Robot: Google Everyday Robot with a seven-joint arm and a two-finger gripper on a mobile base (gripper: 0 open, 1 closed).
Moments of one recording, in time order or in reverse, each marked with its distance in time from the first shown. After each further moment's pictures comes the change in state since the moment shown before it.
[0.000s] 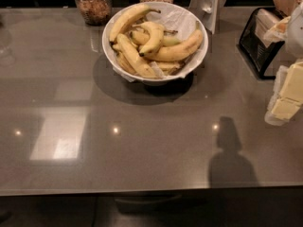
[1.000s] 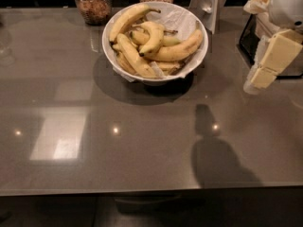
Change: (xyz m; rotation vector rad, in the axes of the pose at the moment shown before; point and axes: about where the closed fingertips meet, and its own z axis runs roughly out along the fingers) arm -0.050 -0.040 -0.012 0.065 -0.177 -0.078
